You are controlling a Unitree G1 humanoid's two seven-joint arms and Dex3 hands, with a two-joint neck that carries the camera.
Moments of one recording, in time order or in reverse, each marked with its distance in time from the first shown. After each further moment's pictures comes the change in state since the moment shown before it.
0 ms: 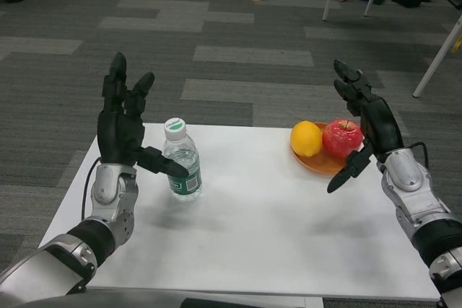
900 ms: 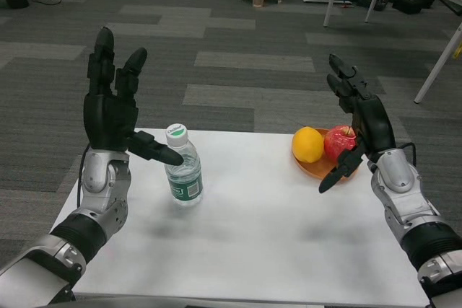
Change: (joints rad) left arm 0.022 0.058 0.084 -0.247 0.026 0.089 0.000; right arm -0.005 0.064 -0.044 -0.052 0.002 0.000 0.001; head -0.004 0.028
